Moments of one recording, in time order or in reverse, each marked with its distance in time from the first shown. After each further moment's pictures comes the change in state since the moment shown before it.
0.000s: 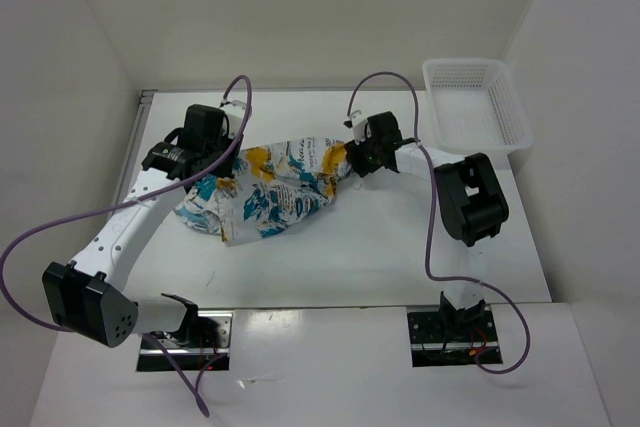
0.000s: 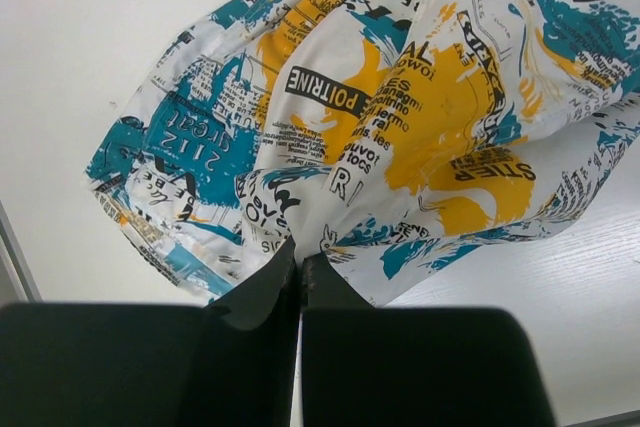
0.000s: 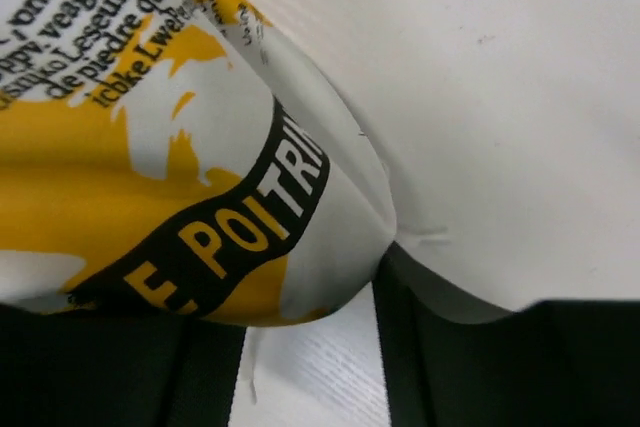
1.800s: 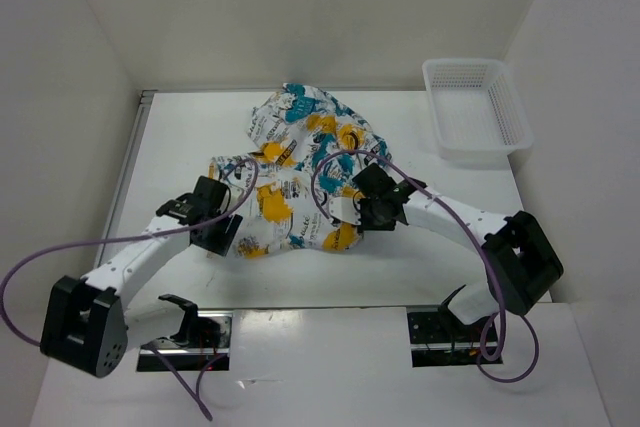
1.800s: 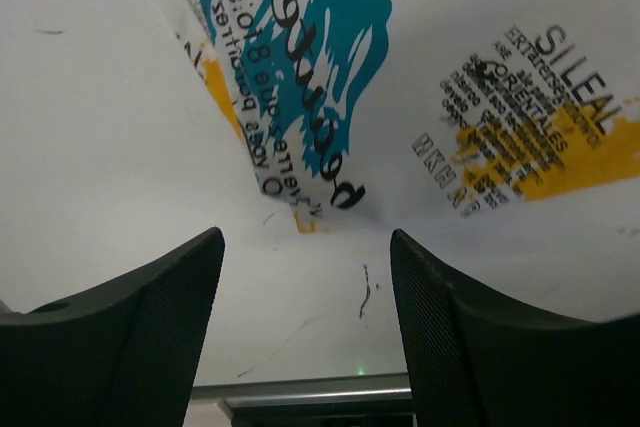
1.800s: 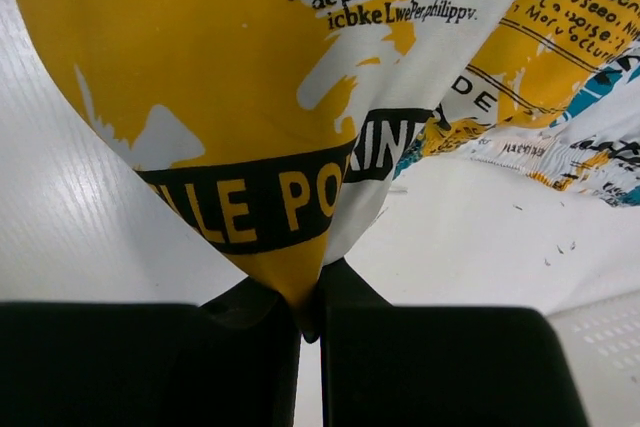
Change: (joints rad) left arm 0.014 -0.199 -0.594 -0.019 -0.060 0.001; right arm 0.309 -0.477 -0.332 -0.517 0.172 -0.692
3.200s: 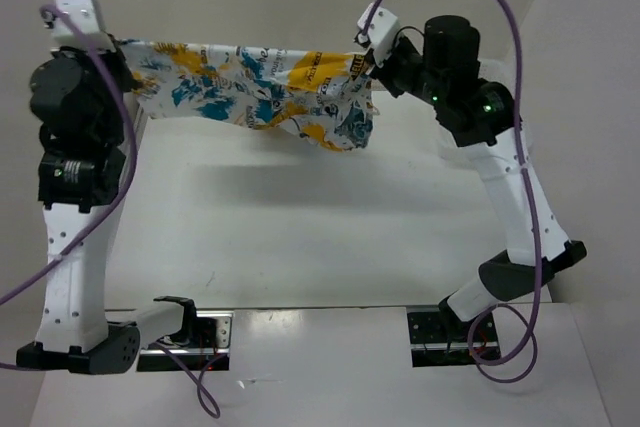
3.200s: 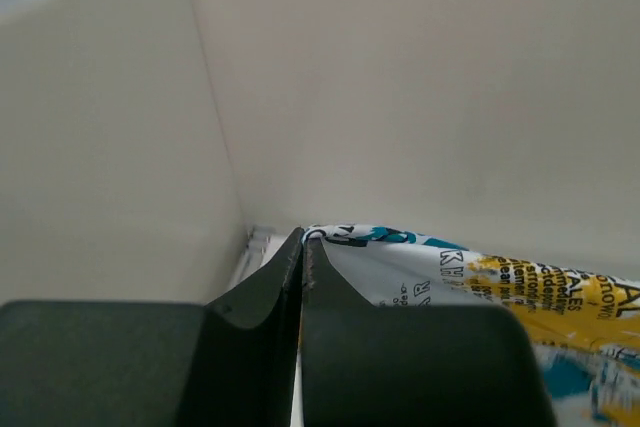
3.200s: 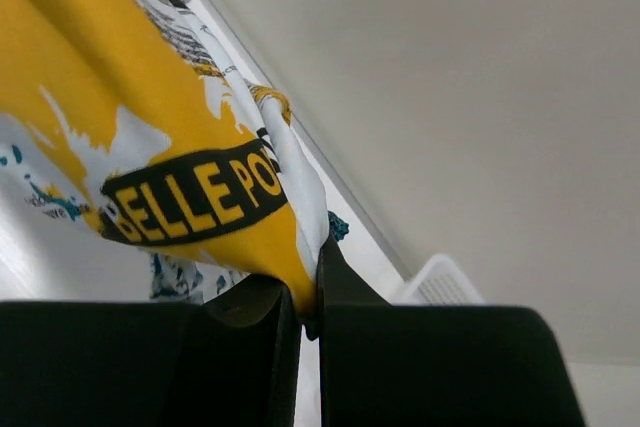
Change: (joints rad) left arm 0.239 0.063 1.021 0.344 -0.158 -0.001; right arm -0.157 0.084 1.162 -0.136 -0.090 0.316
